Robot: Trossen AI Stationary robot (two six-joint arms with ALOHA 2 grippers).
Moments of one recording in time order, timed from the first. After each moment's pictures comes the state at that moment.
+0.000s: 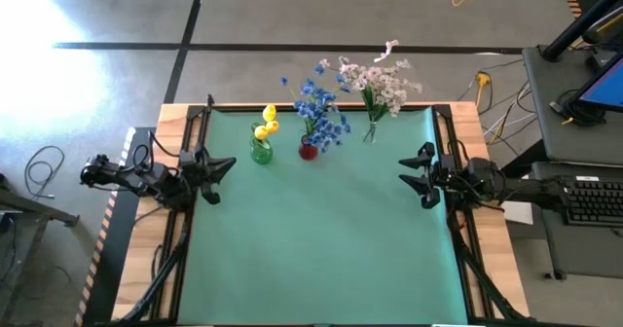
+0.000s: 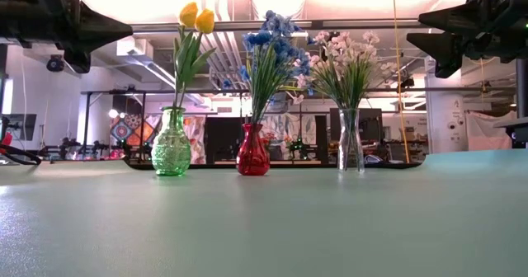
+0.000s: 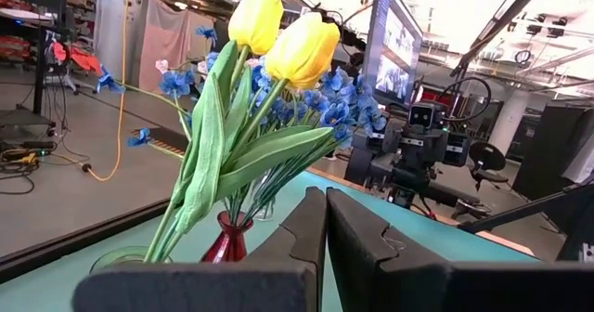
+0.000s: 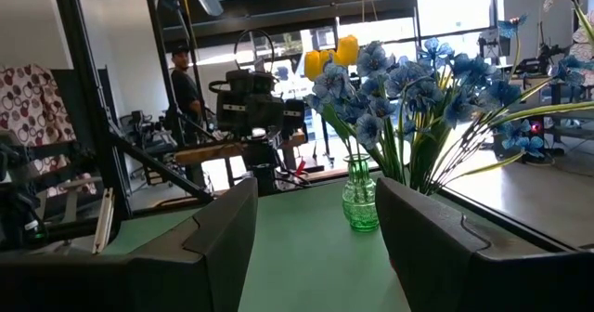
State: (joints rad) left arm -0.29 0.05 0.13 0.08 -0.70 -0.18; right arm -0.08 0.04 0.01 0.21 0.03 0.14
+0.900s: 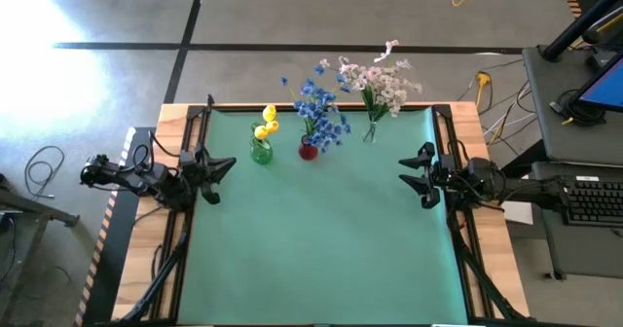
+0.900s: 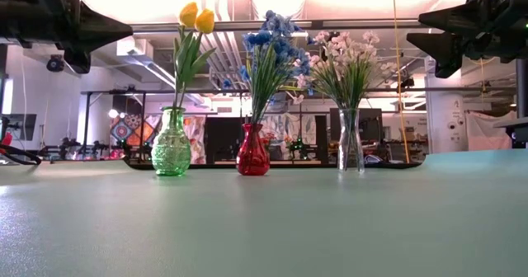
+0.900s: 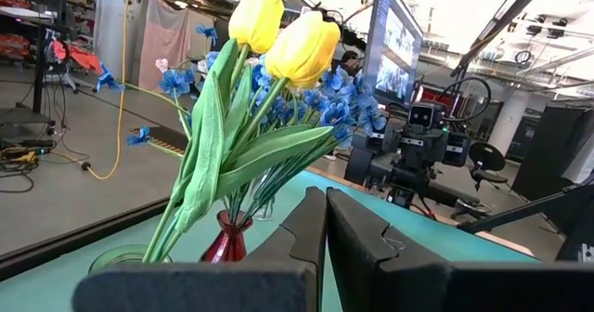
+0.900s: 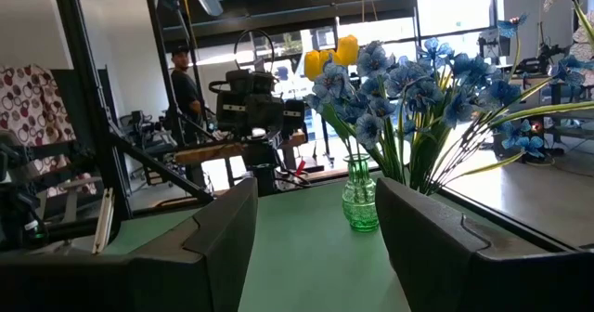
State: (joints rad) left arm -0.29 0.05 0.13 0.08 -0.70 -0.18; right arm -0.08 0.04 0.01 0.21 0.03 0.14
